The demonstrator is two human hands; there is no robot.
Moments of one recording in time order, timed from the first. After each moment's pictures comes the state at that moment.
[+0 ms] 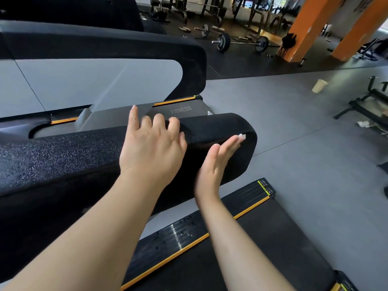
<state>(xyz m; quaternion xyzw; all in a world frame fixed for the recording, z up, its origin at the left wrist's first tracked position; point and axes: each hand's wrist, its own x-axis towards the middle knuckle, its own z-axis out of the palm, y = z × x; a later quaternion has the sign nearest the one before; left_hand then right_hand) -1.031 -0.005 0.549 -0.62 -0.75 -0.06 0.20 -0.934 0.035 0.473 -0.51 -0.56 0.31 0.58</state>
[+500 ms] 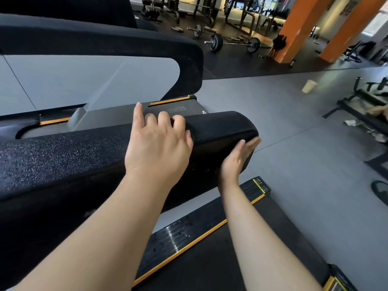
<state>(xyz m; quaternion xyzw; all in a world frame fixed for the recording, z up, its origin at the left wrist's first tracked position) -1.031 -0.005 0.548 -0.63 -0.74 -0.08 0.23 -0.898 0.095 0.448 -0.58 -0.45 0.32 0.60</state>
